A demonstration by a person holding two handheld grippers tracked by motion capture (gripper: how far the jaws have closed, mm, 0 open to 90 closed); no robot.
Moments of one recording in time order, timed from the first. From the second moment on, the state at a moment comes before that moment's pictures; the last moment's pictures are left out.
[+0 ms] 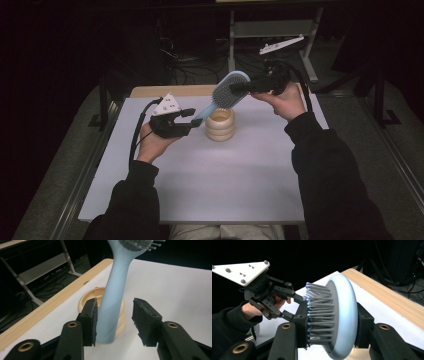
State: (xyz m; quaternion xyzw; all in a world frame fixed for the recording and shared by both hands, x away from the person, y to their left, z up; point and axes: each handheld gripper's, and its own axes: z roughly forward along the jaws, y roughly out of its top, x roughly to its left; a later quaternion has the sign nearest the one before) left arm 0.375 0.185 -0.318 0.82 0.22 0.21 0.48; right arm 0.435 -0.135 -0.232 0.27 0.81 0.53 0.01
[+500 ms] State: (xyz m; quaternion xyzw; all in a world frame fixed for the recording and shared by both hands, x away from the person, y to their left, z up) left arm 0.373 0.214 -0.316 0.79 0.25 0.19 0.53; right arm 0.435 -0.129 -0.206 0.26 0.82 0.51 0.05
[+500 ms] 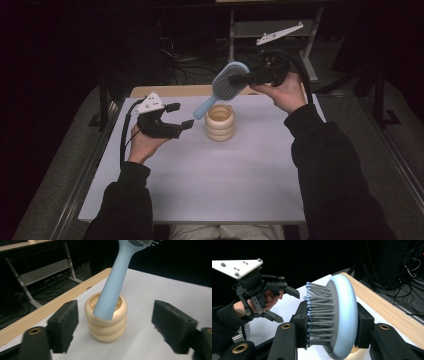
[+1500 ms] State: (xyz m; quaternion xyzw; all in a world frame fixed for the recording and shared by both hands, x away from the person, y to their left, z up) left arm 0.362 0.288 -0.338 0.74 0.34 0.20 0.54; right arm 0.441 -0.166 -0.184 0.30 0.80 0.50 0.10
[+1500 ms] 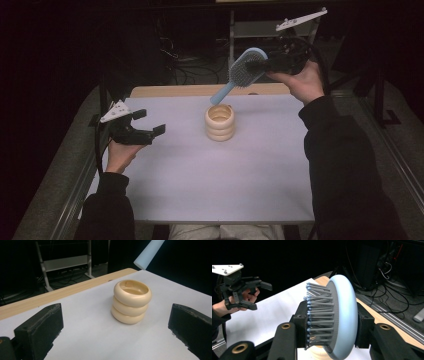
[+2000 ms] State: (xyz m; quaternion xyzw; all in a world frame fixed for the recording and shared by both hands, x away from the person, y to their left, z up) left arm 0.346 0.326 -0.358 0.72 0.37 0.21 0.54; right arm 0.447 -0.181 -0.192 0.32 0.80 0.49 0.12
